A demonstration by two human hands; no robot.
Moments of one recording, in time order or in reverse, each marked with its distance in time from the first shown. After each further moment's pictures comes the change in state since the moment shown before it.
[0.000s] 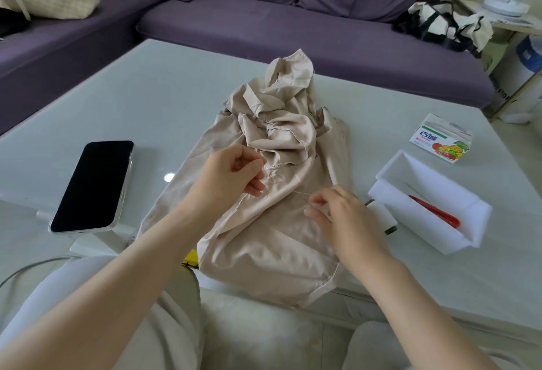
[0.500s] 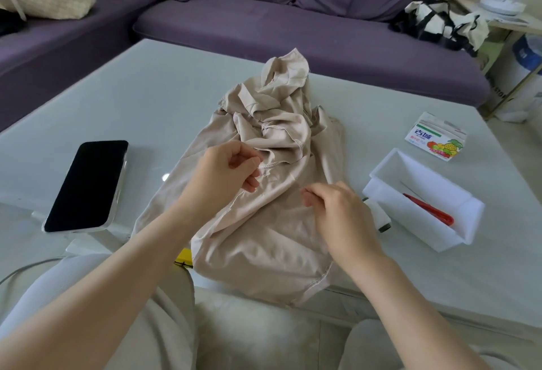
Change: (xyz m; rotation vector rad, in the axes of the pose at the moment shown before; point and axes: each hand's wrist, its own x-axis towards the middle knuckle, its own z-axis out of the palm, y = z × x) left_hand 0.004 -0.001 -0.001 0.136 0.015 0.069; right_hand -0.001 -0.009 -0.003 0.082 0.158 -0.029
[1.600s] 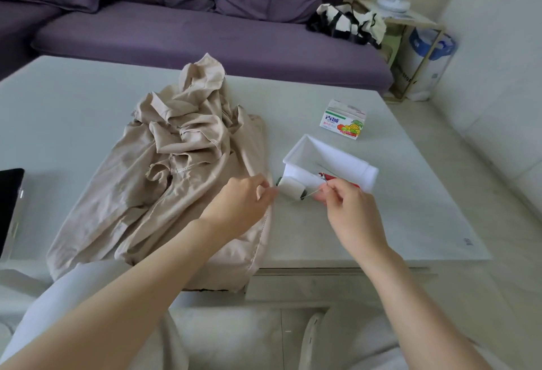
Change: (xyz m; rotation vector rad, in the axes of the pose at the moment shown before) left_hand -0.012 0.003 0.126 0.599 -0.299 0.293; right_hand -0.050 0.090 -0.067 0.068 0.166 0.454
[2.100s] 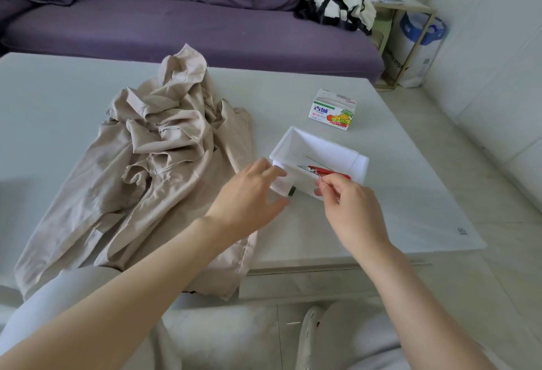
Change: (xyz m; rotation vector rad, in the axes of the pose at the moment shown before) left_hand 0.016 0.014 0.022 0.187 0.003 0.271; right_hand 0.005 0.017 -0.005 -0.065 0.030 -0.044
